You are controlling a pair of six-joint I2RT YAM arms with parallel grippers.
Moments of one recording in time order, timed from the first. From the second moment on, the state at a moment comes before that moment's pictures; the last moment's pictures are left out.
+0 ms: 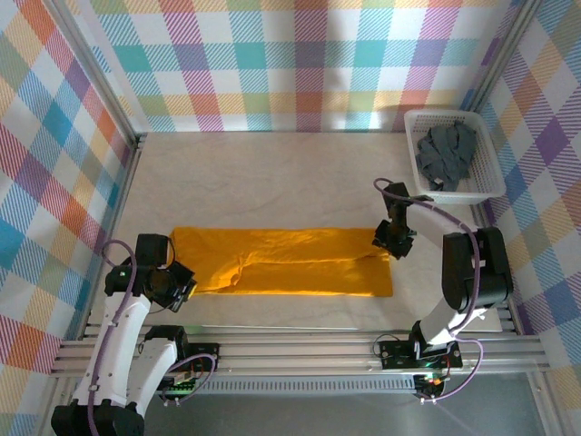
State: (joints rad) left arm 0.01 0.74 0.68 -1.18 0.21 -1.05; right arm 0.18 1.62 0.98 -0.81 -0.02 0.77
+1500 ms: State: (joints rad) left arm 0.05 1.64 1.10 -0.95 0.14 -0.92; right arm 0.25 1.70 1.03 -0.80 -0.09 0.75
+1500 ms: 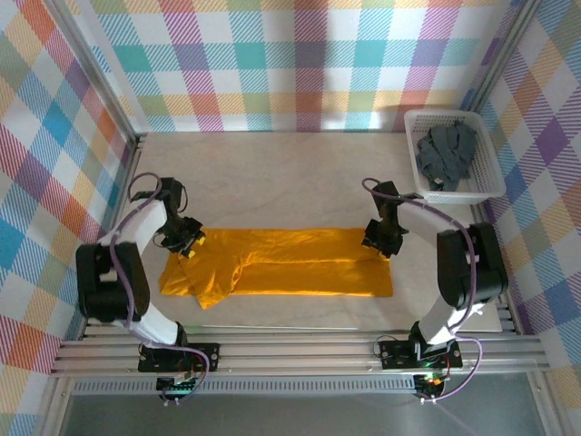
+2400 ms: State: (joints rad) left arm -0.27 1.48 1.21 -0.84 -0.09 -0.73; right arm 0.28 1.69 1.30 -0.85 -0.06 0.57
